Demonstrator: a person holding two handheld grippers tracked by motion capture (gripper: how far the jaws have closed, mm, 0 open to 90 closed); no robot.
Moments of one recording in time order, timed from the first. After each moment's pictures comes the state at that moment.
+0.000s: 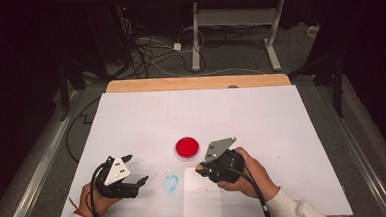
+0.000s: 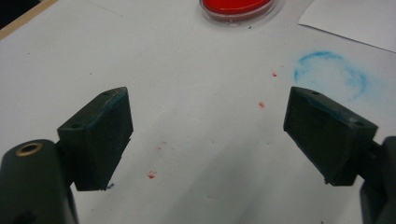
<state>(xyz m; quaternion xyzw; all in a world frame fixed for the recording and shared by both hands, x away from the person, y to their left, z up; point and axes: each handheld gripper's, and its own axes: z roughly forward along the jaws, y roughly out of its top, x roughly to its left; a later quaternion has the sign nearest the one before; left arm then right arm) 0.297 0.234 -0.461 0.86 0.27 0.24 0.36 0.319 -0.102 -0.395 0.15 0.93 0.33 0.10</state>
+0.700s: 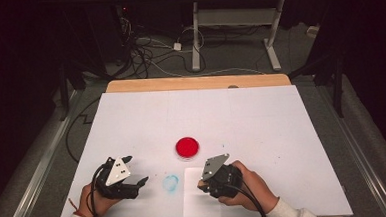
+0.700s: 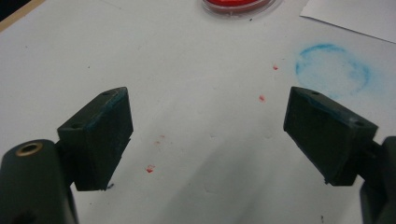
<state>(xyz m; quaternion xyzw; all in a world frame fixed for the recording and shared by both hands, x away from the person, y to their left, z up) 0.296 0.233 -0.462 0.87 0.27 0.24 0.35 0.298 -0.097 -0.423 0.13 0.95 0.28 0.08</state>
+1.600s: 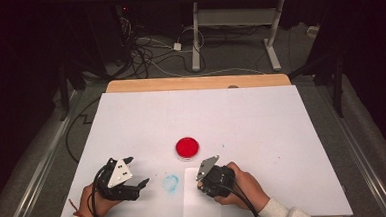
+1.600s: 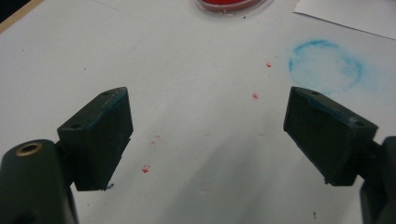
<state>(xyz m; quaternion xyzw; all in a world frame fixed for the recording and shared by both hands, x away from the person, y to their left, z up) 0.292 0.229 -0.462 0.87 0.26 0.24 0.34 0.310 -0.085 -0.450 0.14 0.96 0.23 0.08</state>
